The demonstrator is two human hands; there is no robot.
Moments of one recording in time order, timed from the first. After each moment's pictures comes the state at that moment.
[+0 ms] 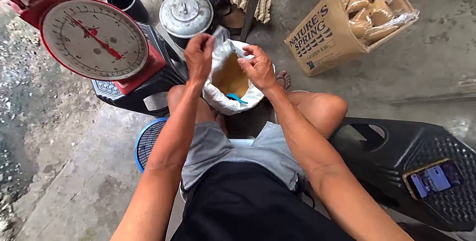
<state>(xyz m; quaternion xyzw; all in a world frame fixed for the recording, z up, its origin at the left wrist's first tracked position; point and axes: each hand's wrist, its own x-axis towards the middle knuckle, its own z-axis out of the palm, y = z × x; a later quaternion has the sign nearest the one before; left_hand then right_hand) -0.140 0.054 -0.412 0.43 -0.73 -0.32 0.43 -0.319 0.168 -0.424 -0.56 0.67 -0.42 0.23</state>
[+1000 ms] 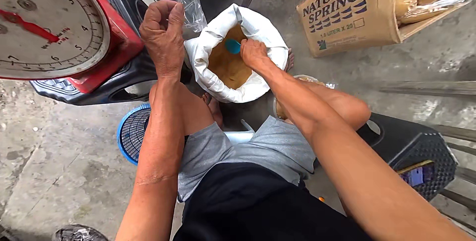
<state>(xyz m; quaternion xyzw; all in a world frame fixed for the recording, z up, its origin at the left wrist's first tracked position) -0.104 0.004 -0.454 0.44 -0.58 -0.42 0.54 -0.328 0.070 -0.539 -0.56 0.78 0.14 0.24</state>
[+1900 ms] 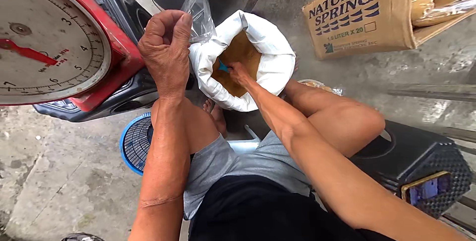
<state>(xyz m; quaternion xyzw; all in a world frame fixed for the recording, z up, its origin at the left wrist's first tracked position) -0.104 0.006 -0.437 0.42 -0.59 -0.42 0.55 -0.307 0.074 -0.666 -0.48 0.74 -0.12 0.46</state>
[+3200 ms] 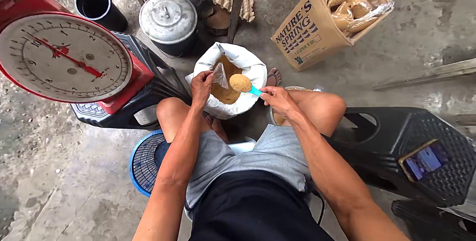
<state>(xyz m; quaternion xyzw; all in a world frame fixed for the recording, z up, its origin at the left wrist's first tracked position) -0.141 0.073 -0.527 0.46 -0.62 -0.55 0.32 -0.358 0.262 -0.452 -0.36 0.79 -0.28 0.41</state>
